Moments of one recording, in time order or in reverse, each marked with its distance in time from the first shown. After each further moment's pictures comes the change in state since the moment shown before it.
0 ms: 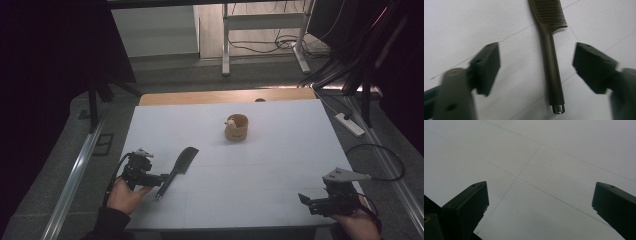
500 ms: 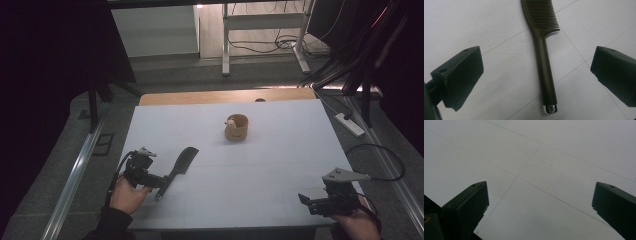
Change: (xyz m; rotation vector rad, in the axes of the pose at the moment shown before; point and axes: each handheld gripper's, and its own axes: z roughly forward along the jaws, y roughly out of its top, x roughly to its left) left arm -0.011 0.008 -0.006 0.009 0.021 0.041; right arm 0.000 0.000 0.000 0.004 -0.002 -0.003
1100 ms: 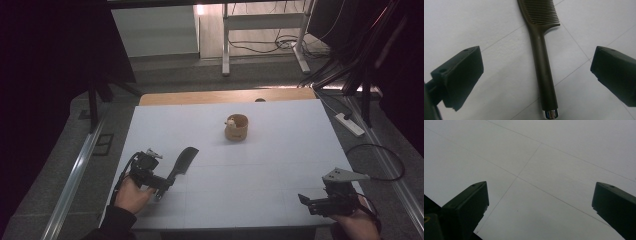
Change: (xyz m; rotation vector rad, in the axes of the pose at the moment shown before) left arm -0.005 0.003 0.017 0.060 0.006 0.025; right arm 0.000 0.000 0.000 0.004 -0.001 -0.005
